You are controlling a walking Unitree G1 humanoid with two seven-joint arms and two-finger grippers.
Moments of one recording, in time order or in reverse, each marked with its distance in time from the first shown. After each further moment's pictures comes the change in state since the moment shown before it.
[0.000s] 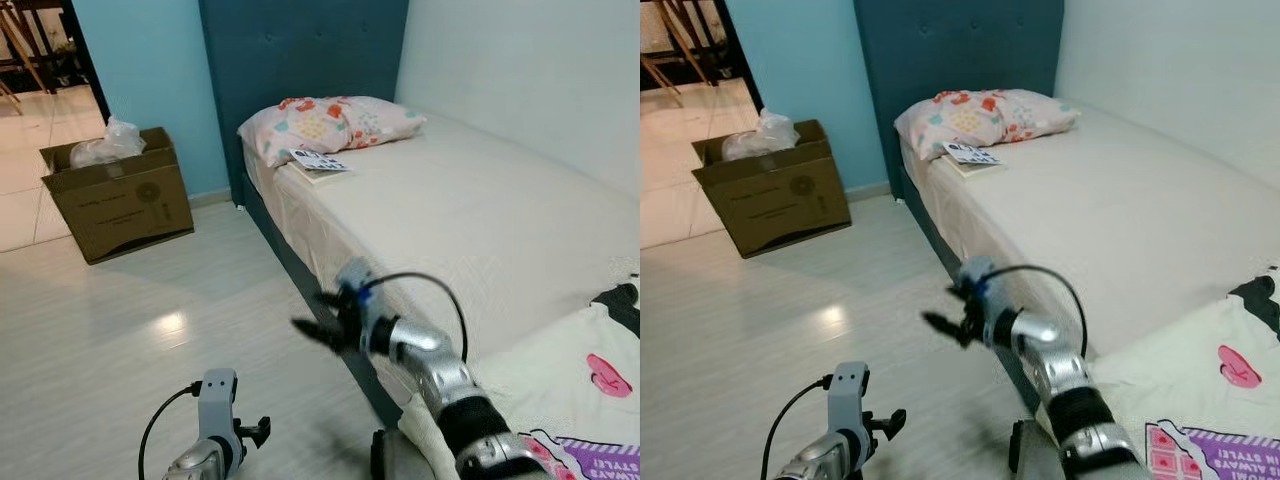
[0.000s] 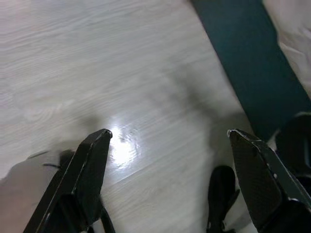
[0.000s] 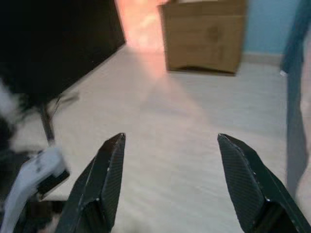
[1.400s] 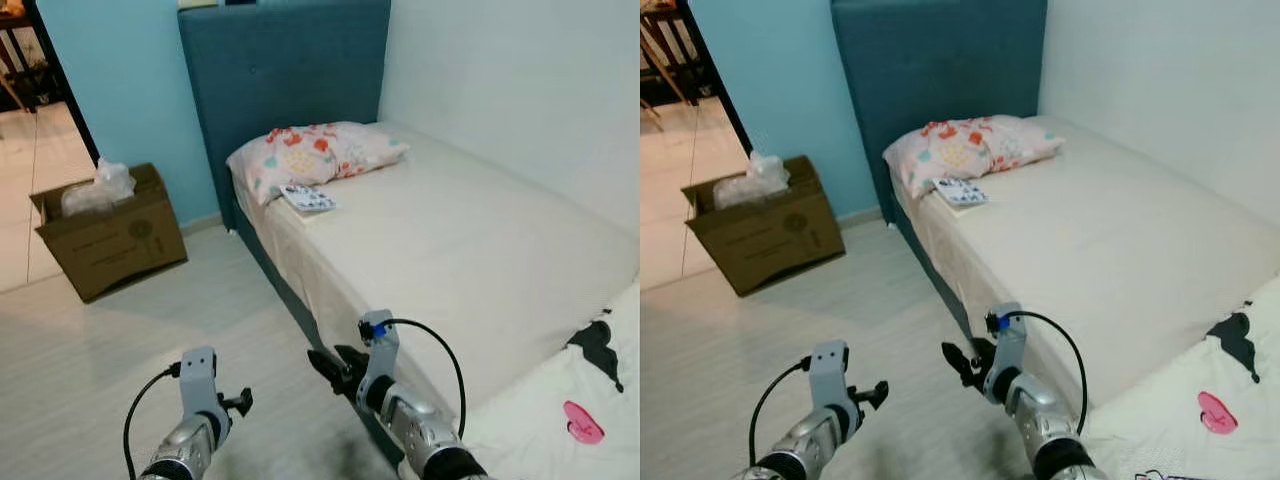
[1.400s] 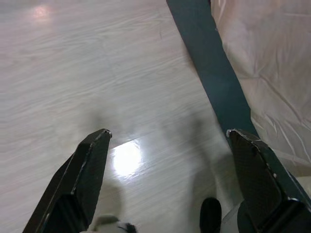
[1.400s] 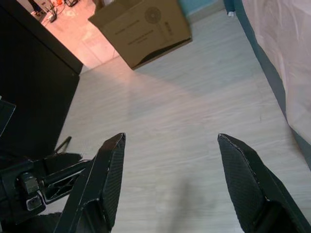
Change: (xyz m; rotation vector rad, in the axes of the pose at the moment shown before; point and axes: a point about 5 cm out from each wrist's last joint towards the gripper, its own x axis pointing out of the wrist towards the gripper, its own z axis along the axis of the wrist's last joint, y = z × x) left arm 0.003 0.012 0.029 -0.069 -0.075 0.096; right arm -0.015 0.018 -0.085 0.324 0.109 -0.223
